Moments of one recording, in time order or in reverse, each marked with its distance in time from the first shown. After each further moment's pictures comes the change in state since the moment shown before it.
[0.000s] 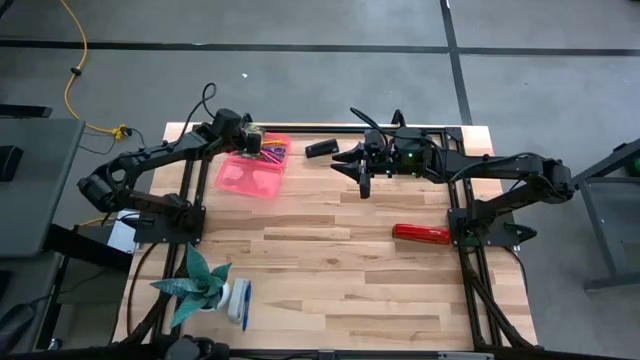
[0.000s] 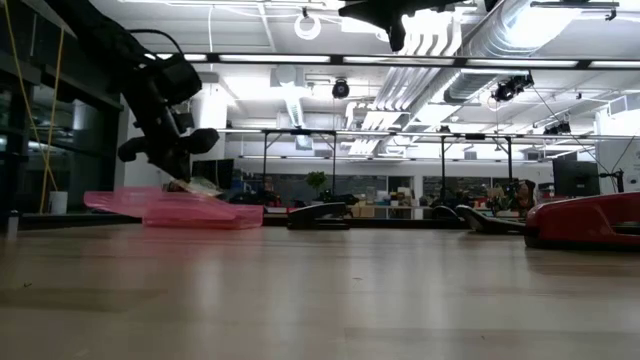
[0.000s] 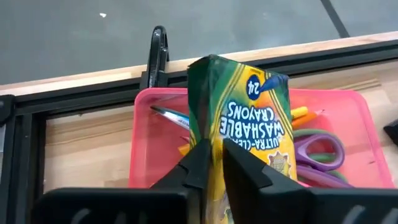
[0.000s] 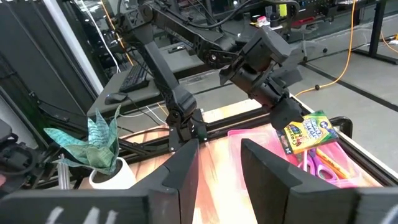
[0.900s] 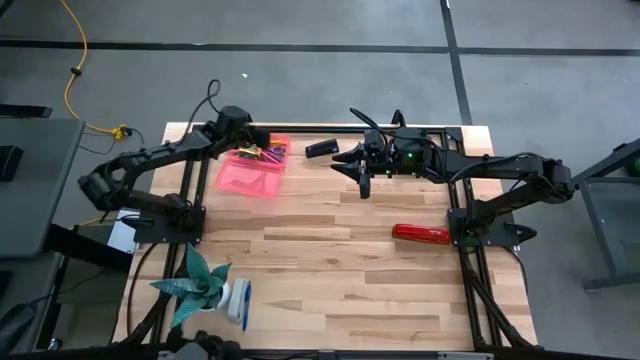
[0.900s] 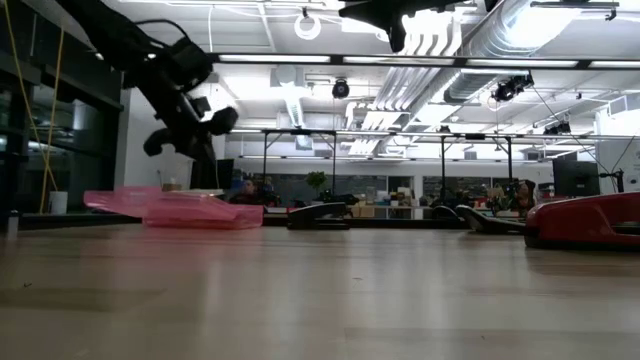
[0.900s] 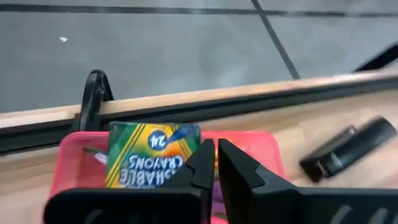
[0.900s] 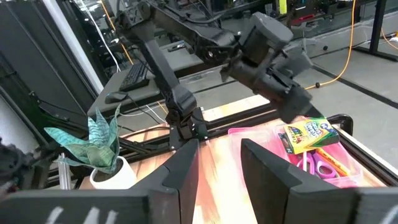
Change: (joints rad) left arm -0.079 0.015 0.046 0.127 0.022 -0.081; right arm 0.000 0.000 0.000 -0.007 -0.001 0.007
